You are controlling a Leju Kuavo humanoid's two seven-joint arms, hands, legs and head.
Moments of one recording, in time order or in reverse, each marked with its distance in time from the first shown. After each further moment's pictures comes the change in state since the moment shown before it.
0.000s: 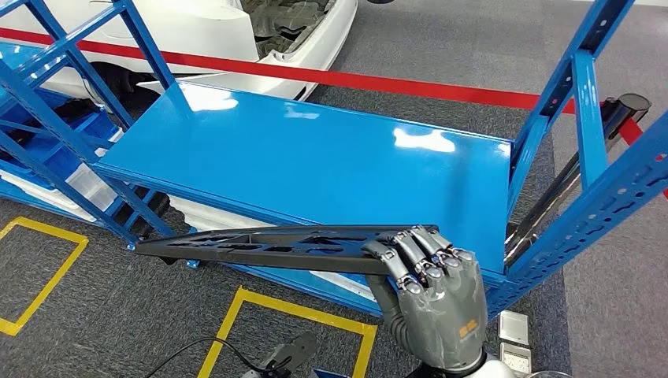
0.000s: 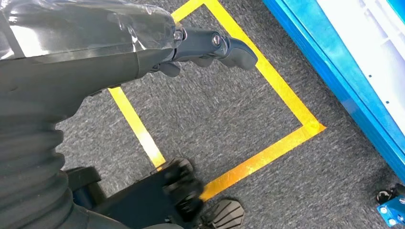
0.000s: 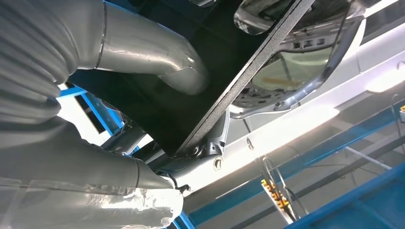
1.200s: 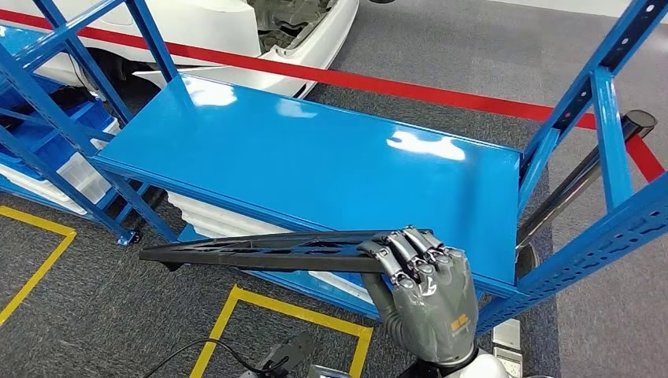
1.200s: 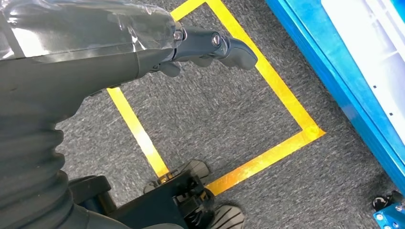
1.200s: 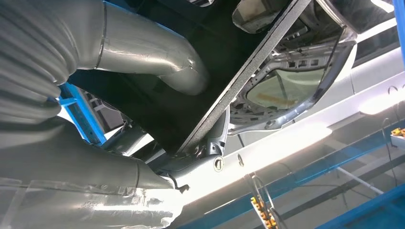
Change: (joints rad) left arm 0.005 -0.003 0.010 0.003 0.000 0.017 0.001; right arm 0.007 0.008 -0.001 0.040 -0.038 -0.005 -0.009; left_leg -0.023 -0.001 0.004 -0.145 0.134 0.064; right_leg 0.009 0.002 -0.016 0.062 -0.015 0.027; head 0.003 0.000
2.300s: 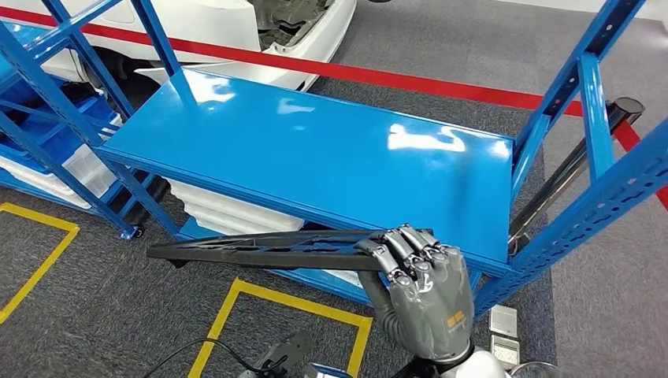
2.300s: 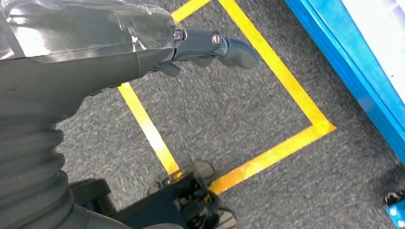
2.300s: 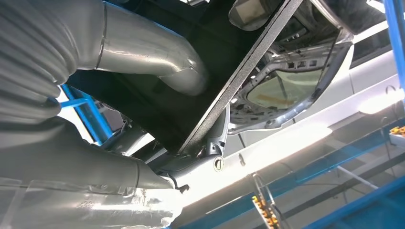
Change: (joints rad) left arm -0.003 0.000 0.000 0.000 -0.002 0.002 0.006; right arm 0.000 0.007 -0.001 0.009 -0.001 0.001 0.000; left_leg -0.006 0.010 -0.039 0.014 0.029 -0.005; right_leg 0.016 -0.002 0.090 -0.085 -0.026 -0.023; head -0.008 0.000
